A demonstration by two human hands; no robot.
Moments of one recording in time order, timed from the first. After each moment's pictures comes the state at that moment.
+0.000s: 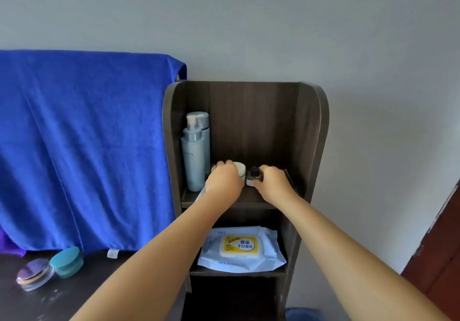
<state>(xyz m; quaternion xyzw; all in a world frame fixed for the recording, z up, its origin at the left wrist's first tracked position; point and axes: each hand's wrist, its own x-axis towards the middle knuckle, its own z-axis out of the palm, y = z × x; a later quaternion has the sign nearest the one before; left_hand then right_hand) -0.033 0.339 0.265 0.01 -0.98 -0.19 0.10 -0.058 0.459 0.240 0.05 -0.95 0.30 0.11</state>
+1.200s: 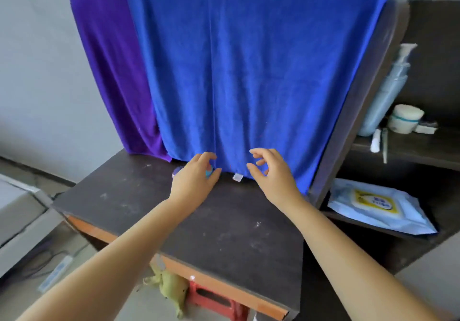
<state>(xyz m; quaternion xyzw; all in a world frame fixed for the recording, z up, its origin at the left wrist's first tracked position) 0.144 -0.018 0.156 0.13 -0.94 -0.25 0.19 0.073 0.153 0.153 0.29 -0.84 0.46 0.08</state>
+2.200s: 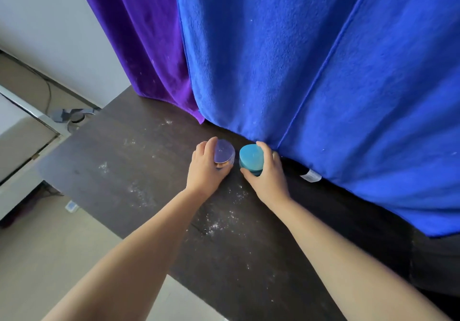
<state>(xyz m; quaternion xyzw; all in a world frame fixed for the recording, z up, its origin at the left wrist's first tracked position) 0.007 -0.188 -0.048 0.30 -0.87 -0.37 0.11 -0.060 -0.049 -0.054 0.23 -0.88 0.40 -0.07</state>
